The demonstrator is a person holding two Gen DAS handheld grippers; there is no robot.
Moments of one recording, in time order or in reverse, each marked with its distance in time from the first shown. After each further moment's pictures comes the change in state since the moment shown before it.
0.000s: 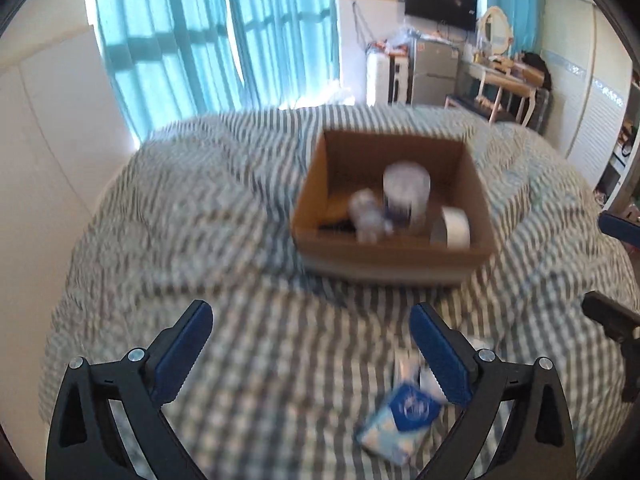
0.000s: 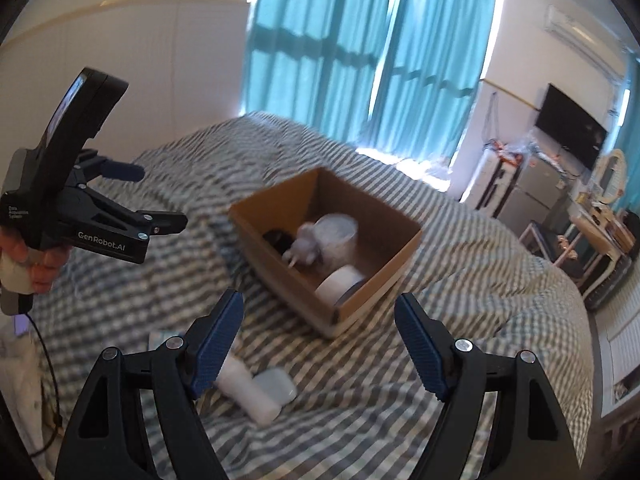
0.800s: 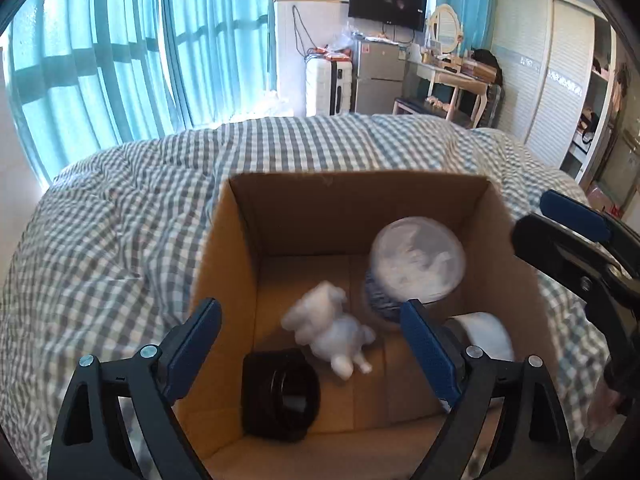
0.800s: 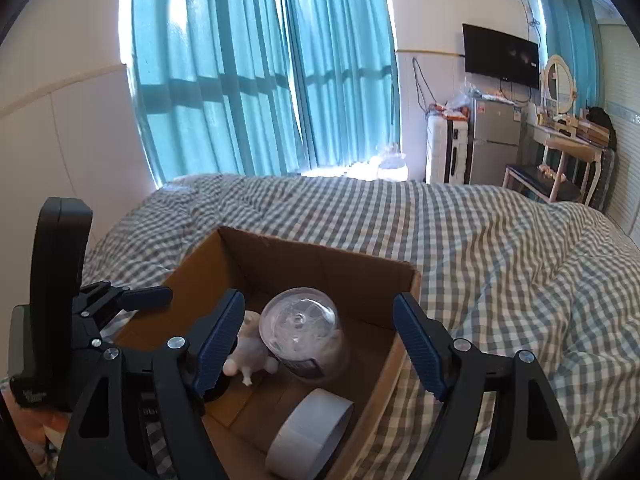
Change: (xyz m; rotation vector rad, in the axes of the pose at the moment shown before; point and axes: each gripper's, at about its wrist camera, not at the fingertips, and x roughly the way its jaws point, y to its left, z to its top) left arm 0.141 -0.034 0.105 0.119 -0.067 -0.207; right arm 0.134 -0.095 0.063 0.441 -0.184 -0.122
